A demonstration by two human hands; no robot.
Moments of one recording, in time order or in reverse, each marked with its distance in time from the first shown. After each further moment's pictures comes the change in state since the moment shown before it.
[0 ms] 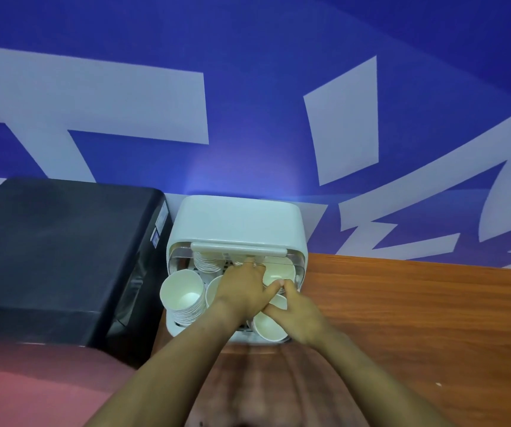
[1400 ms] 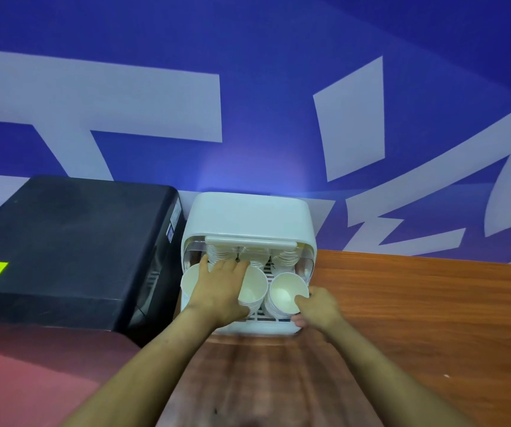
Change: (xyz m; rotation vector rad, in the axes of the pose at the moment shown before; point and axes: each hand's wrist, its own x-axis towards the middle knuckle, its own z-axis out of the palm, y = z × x) left_hand -0.049 -0.044 -0.020 0.165 -0.005 0.016; right_hand 0.002 0.004 0.004 0.255 0.145 0.353
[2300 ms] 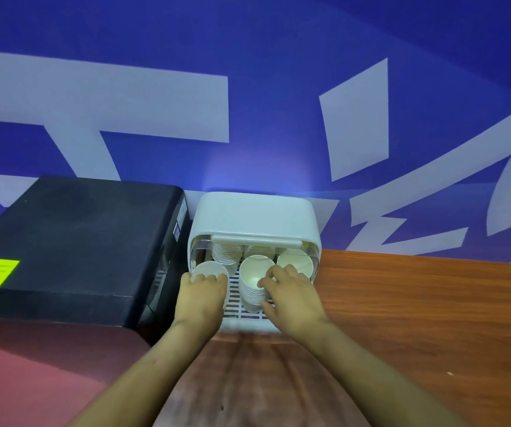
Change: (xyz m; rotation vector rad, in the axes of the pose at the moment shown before) left_hand -0.027 -0.020 0.012 0.264 0.077 -0.142; right_hand -0.022 -0.020 0.030 -0.972 0.193 -0.918
